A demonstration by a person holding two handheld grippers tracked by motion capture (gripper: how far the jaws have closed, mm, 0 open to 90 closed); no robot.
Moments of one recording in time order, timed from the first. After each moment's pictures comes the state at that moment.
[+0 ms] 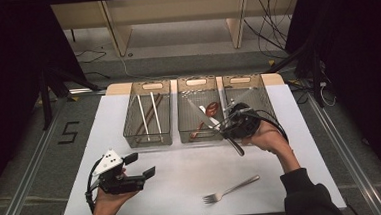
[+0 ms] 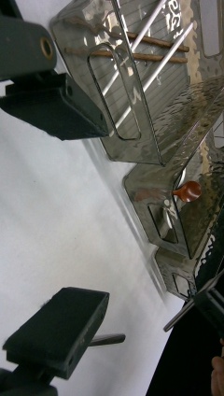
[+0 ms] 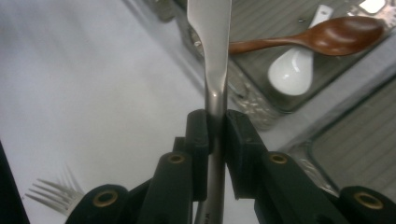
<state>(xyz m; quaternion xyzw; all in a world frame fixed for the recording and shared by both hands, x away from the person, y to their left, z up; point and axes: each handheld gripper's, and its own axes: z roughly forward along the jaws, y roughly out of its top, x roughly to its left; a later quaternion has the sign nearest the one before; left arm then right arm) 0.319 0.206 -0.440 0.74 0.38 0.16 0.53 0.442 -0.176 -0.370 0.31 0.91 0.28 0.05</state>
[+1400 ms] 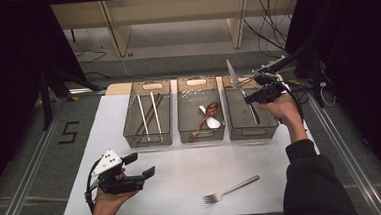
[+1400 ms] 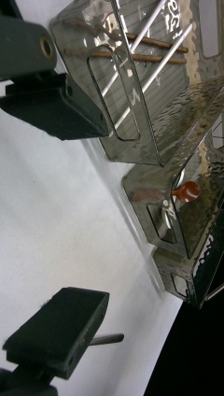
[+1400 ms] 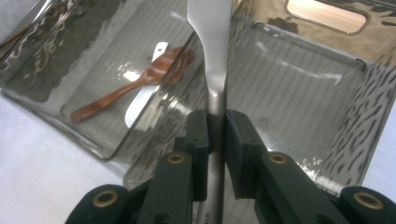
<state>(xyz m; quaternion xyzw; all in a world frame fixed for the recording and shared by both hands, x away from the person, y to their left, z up) 0.319 0.207 -0.440 0.74 0.38 0.16 0.53 0.520 -0.248 -0.346 0.49 0.82 0.29 0.11</state>
